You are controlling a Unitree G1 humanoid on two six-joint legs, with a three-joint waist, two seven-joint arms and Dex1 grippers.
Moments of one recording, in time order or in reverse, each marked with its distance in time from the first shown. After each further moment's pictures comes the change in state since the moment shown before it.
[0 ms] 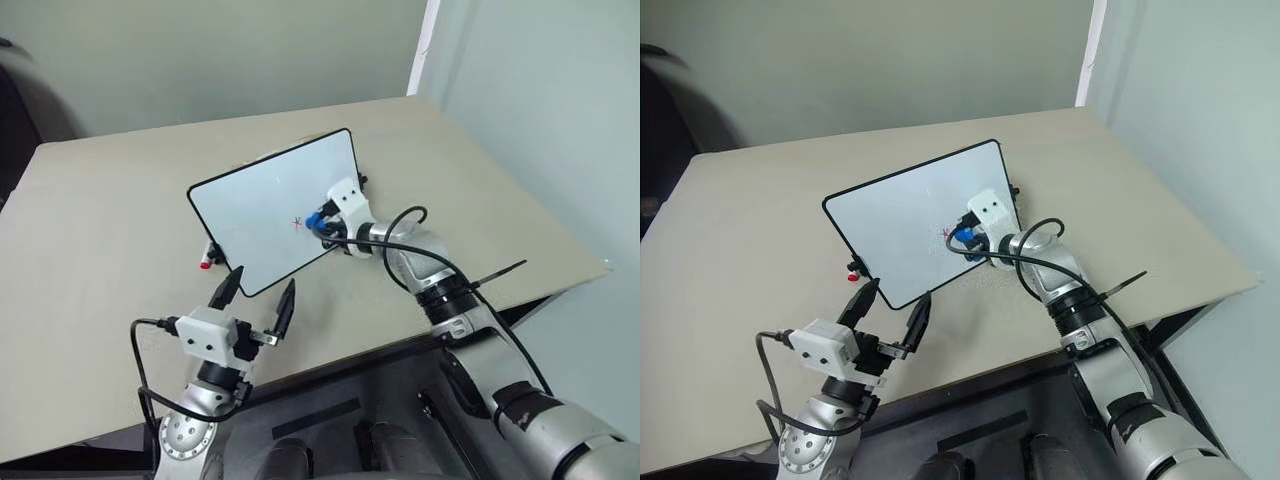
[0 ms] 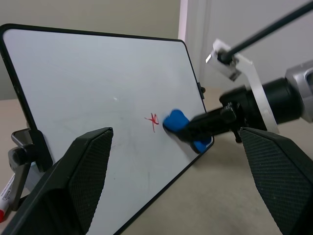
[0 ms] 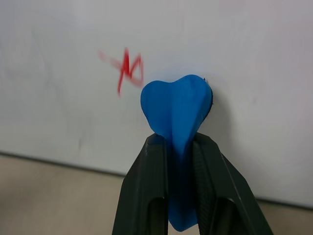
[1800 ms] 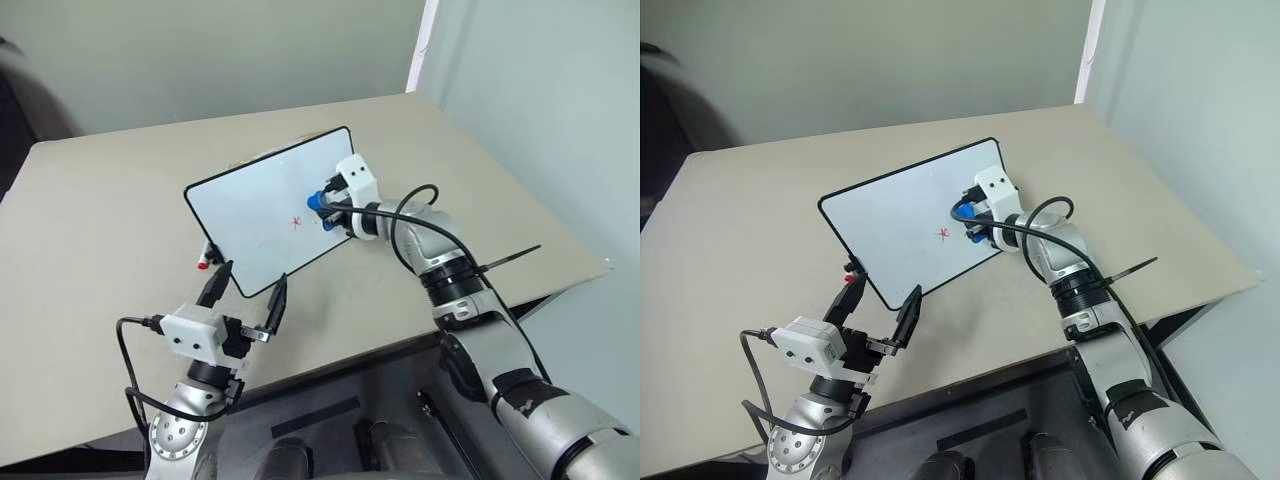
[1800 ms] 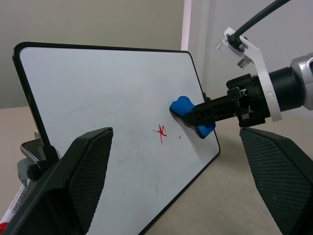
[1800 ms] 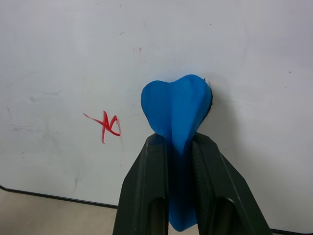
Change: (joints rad) left arm -0.011 0.009 0.032 -0.032 -0.030 0.005 -0.004; right arm -0.092 0.004 -0.116 0.036 0.033 0.011 0.035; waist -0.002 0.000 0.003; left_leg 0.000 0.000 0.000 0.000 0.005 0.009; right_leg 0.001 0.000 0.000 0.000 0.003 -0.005
